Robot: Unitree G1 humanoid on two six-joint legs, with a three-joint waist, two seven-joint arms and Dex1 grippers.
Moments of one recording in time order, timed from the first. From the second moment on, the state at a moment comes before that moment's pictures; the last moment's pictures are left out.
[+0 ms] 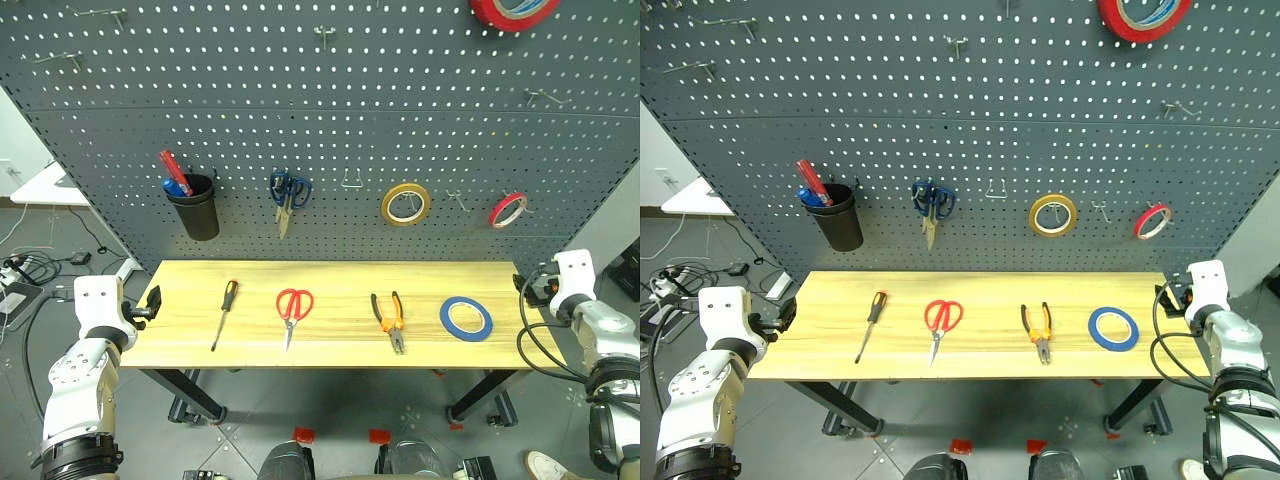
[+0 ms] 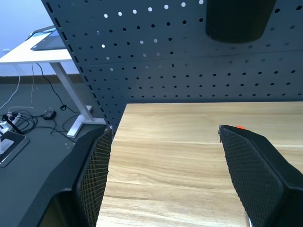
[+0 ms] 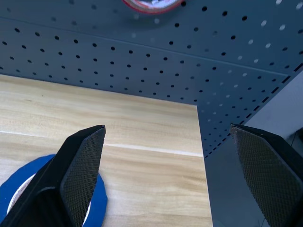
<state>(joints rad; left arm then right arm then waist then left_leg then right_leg) -0.06 0.54 0.43 0.25 -0.21 0.21 -0.29 -0.50 -0.65 -0.22 1.01 0.11 -0.09 0.47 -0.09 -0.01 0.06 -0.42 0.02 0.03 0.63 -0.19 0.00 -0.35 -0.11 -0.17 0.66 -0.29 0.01</state>
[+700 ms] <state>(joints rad) -0.01 0.54 0.31 0.06 -0.20 0.26 -0.39 -0.22 -0.61 -0.05 0.50 0.09 0.09 0.66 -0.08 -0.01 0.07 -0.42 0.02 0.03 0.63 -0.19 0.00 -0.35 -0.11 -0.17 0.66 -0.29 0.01</state>
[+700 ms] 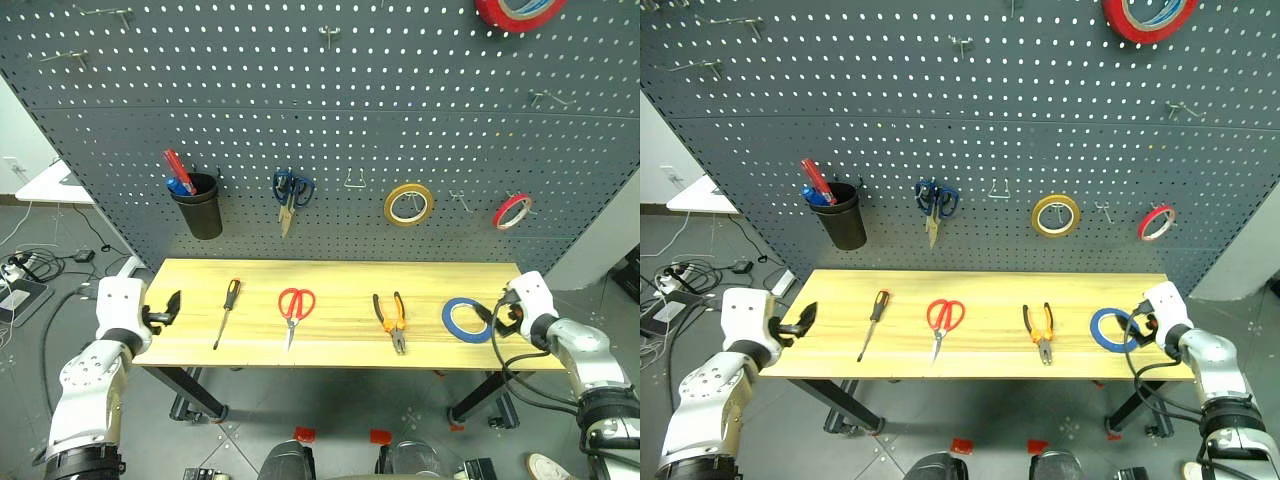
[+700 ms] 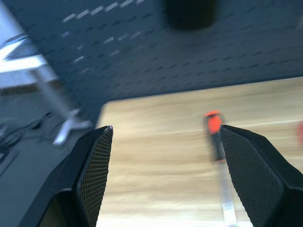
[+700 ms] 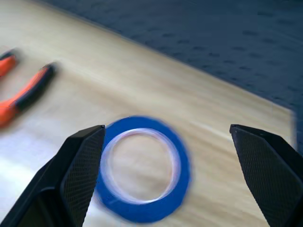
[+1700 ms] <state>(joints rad) -0.40 0.54 -0.26 0.00 -0.13 0.27 -0.91 -0.72 -0.56 0.29 0.87 -0.15 0.44 0.77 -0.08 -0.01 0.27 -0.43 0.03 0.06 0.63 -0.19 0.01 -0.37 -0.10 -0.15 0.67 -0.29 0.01</state>
